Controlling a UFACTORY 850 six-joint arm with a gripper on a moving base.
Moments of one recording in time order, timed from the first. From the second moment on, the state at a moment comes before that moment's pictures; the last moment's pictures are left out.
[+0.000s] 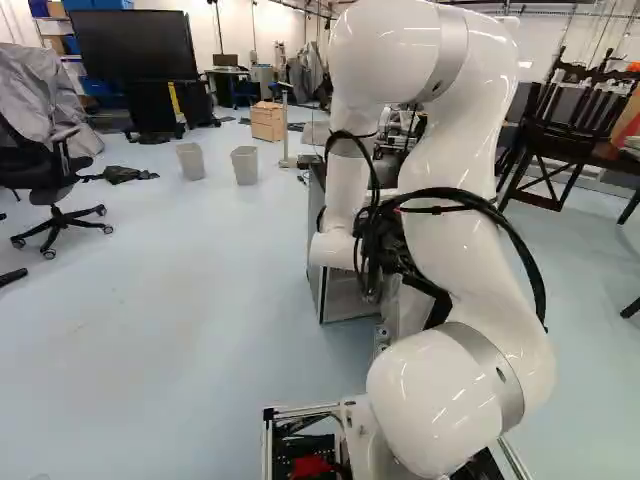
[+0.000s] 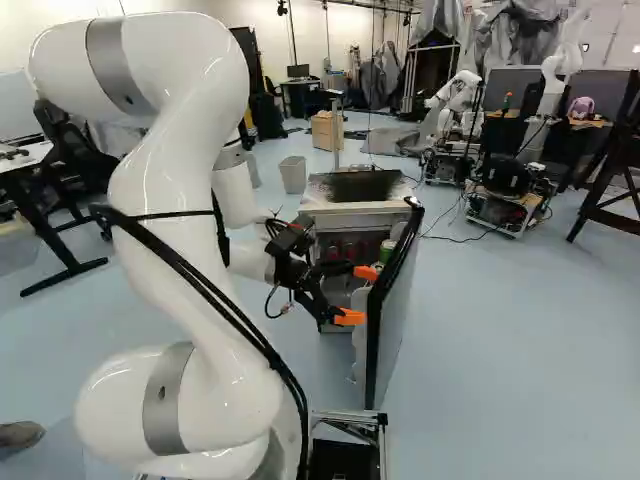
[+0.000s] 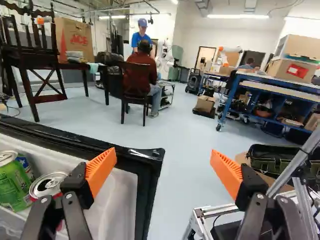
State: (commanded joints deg) arm 11.7 -29.9 -30.6 115.3 85.1 -7.2
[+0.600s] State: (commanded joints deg) arm 4.7 -30.3 -34.7 115.3 85.1 -7.2
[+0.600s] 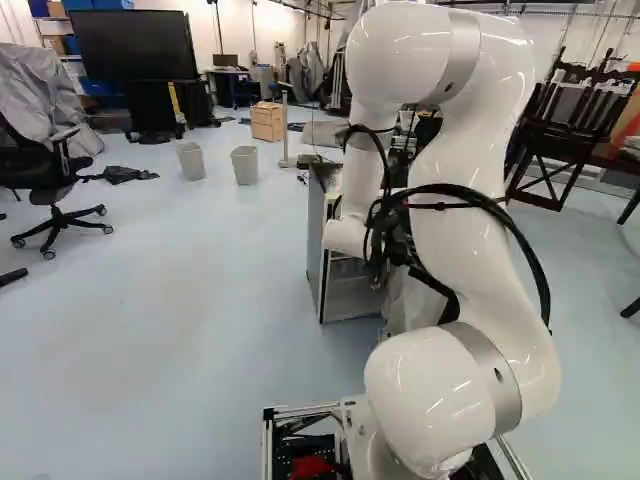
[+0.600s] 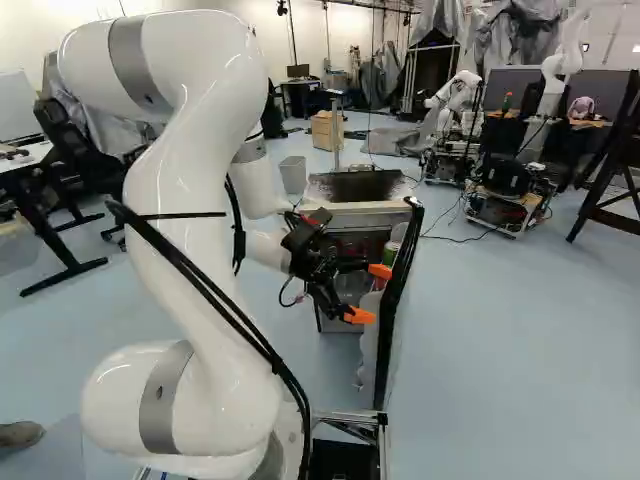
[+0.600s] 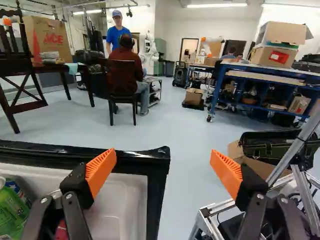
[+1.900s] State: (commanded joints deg) arm -9.3 -32.9 -45.6 115.3 80.9 -7.2
